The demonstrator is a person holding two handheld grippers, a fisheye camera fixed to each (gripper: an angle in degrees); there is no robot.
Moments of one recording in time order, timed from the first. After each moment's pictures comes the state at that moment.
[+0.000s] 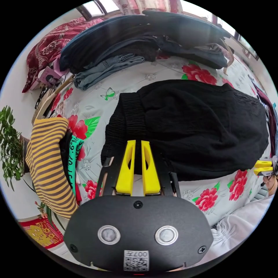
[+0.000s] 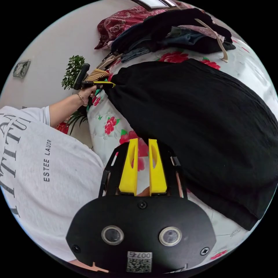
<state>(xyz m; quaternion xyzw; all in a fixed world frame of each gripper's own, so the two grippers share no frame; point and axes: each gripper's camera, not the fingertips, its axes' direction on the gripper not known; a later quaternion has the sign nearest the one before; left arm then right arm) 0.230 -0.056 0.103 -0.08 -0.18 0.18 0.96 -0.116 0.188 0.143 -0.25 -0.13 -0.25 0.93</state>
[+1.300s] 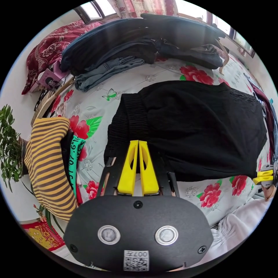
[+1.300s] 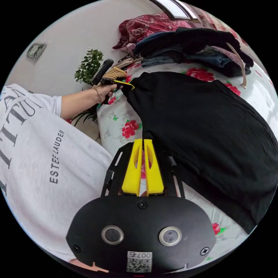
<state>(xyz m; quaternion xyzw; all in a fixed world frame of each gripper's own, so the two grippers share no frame) 0.295 -0.057 0.047 -0.06 -0.17 0.18 0.97 -0.185 0.239 0.158 -0.23 -0.15 -0.32 0.91</state>
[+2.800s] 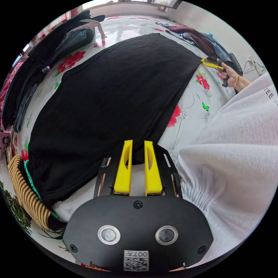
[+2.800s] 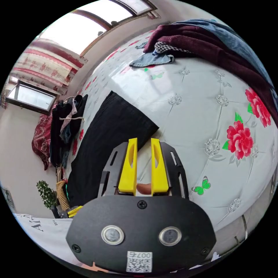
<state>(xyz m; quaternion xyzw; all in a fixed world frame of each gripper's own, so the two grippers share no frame) 0.386 0.120 0.070 -0.20 0.00 0.41 0.89 0.221 0.315 -0.084 0.06 -0.01 0.26 0.96</state>
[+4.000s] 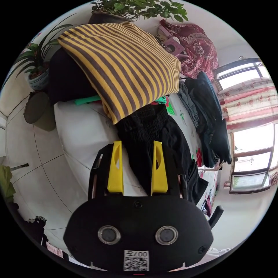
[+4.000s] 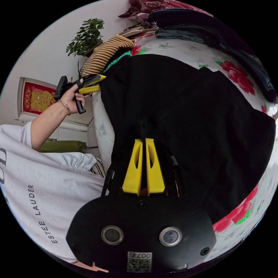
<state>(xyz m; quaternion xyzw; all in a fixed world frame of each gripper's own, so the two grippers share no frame) -0.118 0.230 0.018 0.10 0.05 -0.36 0.92 -0.364 0.355 0.210 -0.35 -0.12 -0.38 0.85</state>
